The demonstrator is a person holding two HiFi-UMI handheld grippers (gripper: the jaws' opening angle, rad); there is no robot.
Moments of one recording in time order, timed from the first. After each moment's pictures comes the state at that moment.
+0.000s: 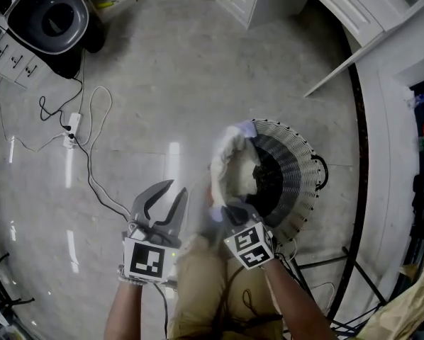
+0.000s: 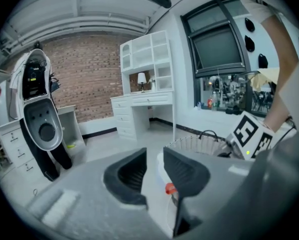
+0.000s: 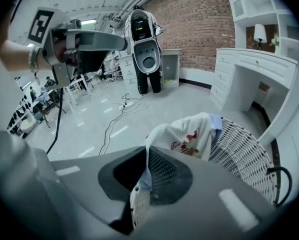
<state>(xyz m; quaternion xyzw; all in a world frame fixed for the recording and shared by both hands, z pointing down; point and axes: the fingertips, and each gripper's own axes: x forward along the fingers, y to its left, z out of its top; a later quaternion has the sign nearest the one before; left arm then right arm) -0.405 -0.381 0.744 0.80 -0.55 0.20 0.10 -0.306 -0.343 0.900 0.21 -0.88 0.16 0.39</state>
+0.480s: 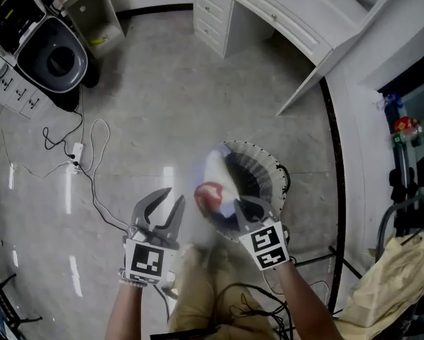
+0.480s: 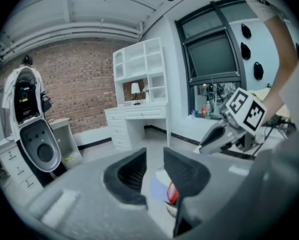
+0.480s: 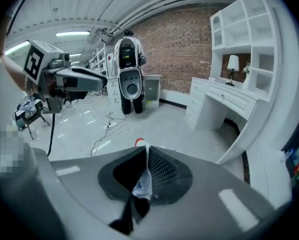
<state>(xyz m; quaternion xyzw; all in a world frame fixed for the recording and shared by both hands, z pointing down) -0.358 -0.388 0.597 0.83 -0.52 0.21 0.05 -0.229 -0.397 0.690 0.31 -0.88 0.12 0.33</state>
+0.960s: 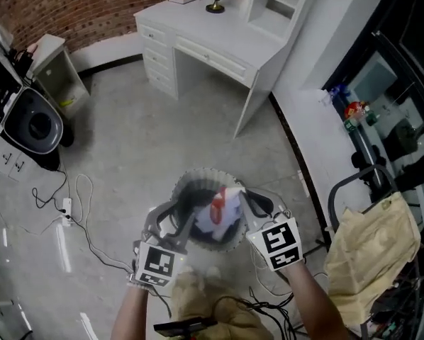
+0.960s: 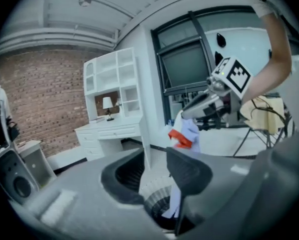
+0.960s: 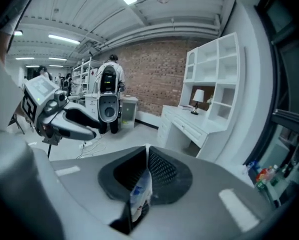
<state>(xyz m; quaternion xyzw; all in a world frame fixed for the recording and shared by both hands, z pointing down) -0.235 -0.382 0.502 0.90 -0.39 0.20 -0.01 -0.118 -0.406 0.483 0.45 -0.86 0.04 0.25</state>
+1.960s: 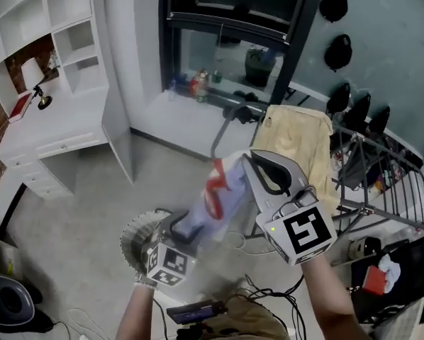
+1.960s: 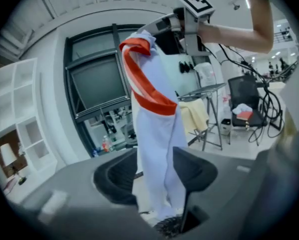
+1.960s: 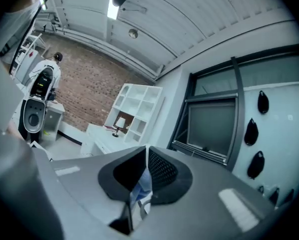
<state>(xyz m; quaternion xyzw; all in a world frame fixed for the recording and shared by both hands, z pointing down) -0.023 -0.276 0.459 0.96 0.08 0.19 -0.17 0.042 -0.243 0.209 0.79 -0.59 -0.09 0.16</state>
